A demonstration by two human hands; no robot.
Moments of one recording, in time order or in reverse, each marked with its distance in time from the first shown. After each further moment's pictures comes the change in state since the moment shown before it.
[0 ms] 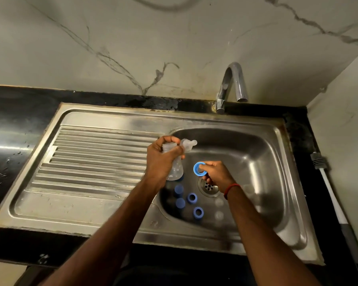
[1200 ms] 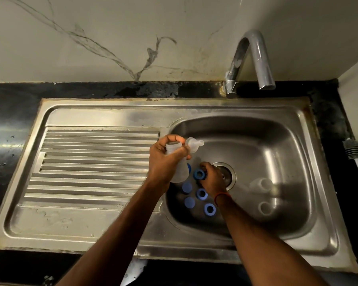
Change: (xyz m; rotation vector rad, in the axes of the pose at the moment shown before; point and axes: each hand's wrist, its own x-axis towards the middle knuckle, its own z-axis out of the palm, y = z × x) left_hand 0.033 -0.023 -0.007 0.116 -0.074 -0.089; right_hand 0.068 0.105 0.047 -0.547 0.124 -0.272
